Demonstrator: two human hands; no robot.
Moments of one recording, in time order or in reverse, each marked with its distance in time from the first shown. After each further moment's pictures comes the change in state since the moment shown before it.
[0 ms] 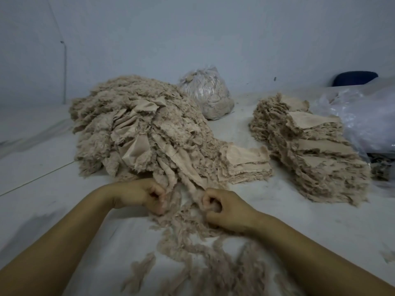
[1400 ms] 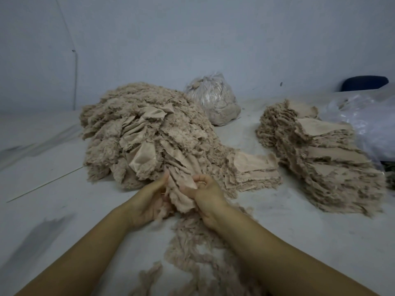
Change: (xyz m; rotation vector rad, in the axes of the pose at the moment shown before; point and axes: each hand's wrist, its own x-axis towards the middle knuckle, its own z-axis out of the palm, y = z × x) left_hand 0.025 -0.016 0.025 -1.059 0.245 0.087; right_hand 0.068 -0.047 0.041 1.068 0.412 0.411
